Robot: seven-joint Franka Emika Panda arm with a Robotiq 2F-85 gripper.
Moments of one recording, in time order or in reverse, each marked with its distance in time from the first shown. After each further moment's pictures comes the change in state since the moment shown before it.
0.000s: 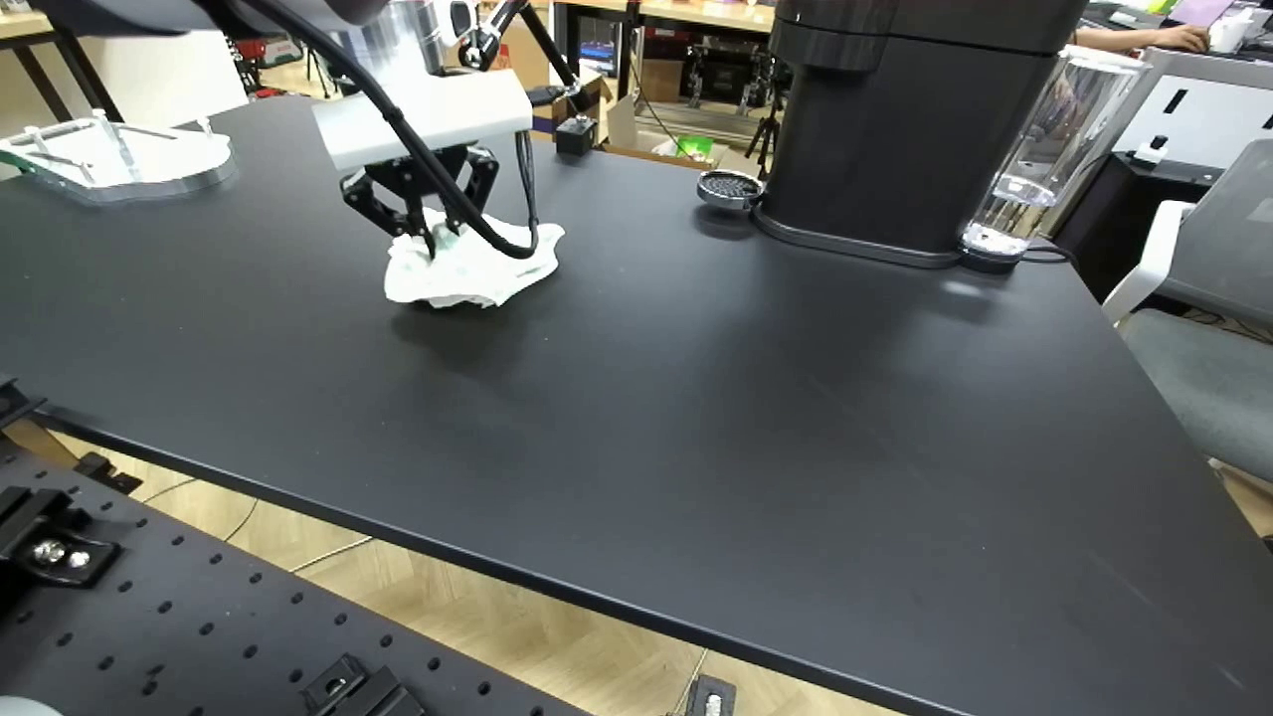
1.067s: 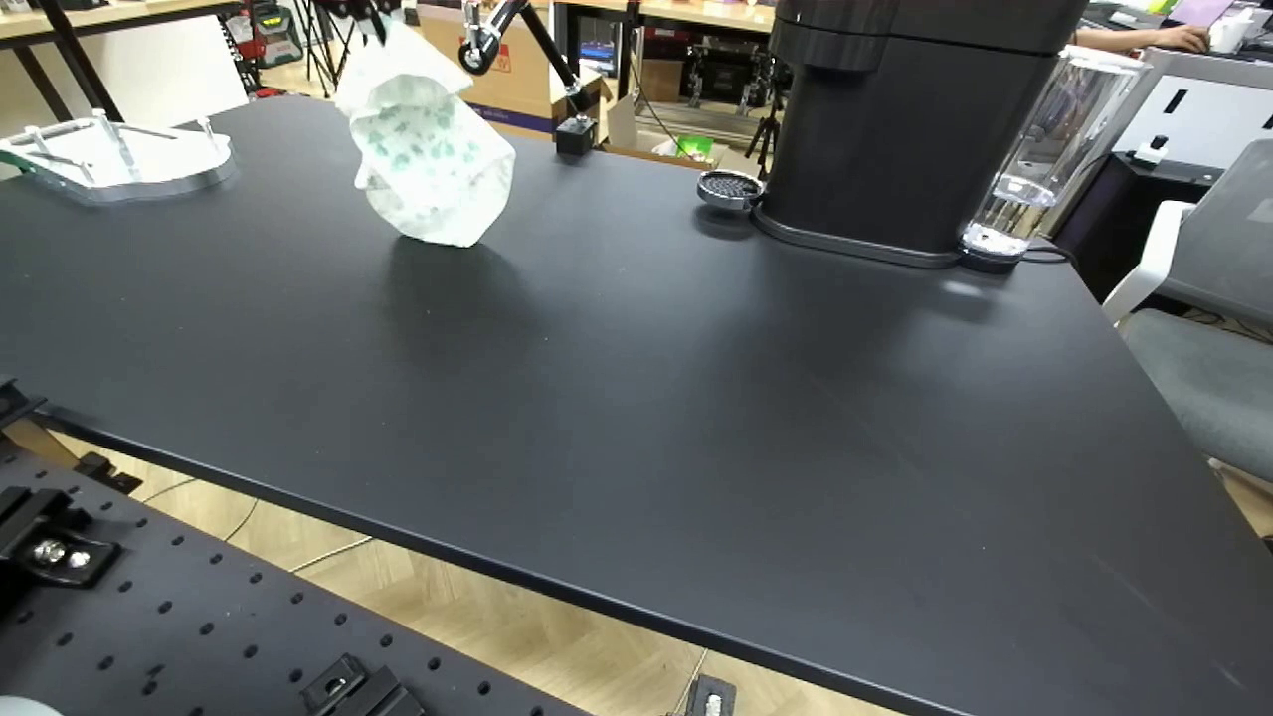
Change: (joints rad) arm 0.056 -0.291 0.121 0.184 -0.047 -0.446 0.085
